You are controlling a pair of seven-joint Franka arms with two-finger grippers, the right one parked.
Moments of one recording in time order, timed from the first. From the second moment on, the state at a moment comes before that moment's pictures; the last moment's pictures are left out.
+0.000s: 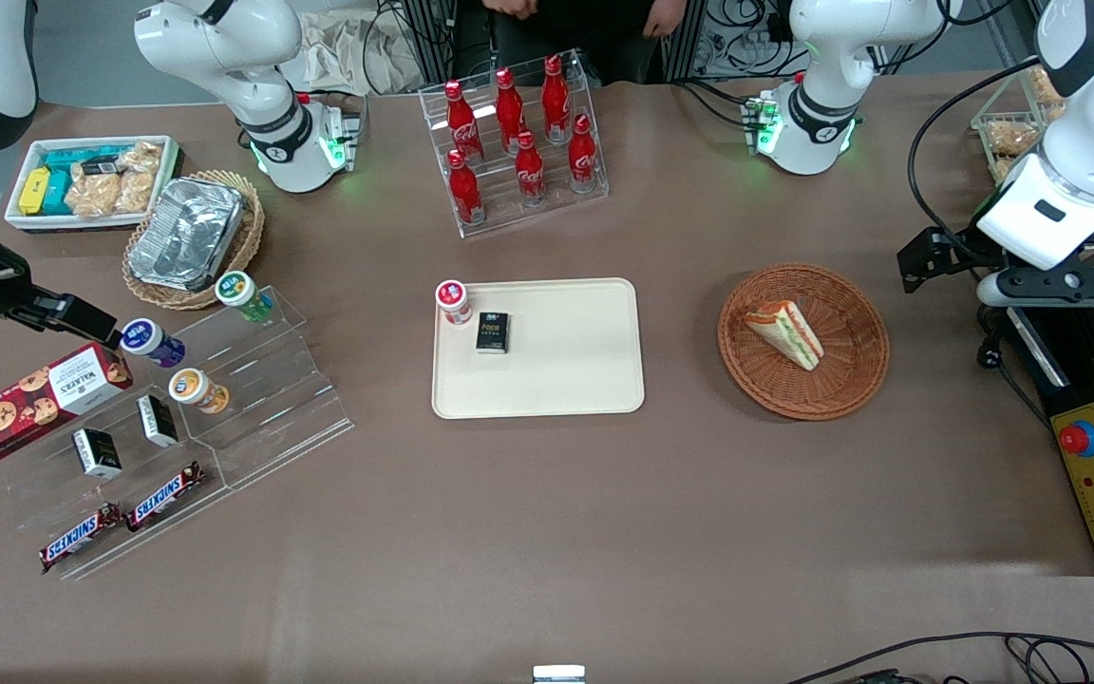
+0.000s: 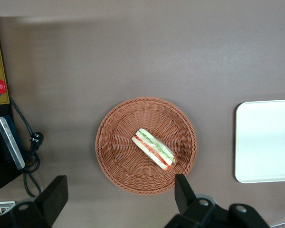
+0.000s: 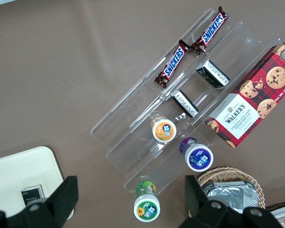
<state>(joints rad) 0.02 -0.06 -0.15 -1.72 0.00 1.68 -0.10</state>
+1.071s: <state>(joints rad) 0.01 -0.09 -0.18 -1.73 -0.09 1.64 -0.84</state>
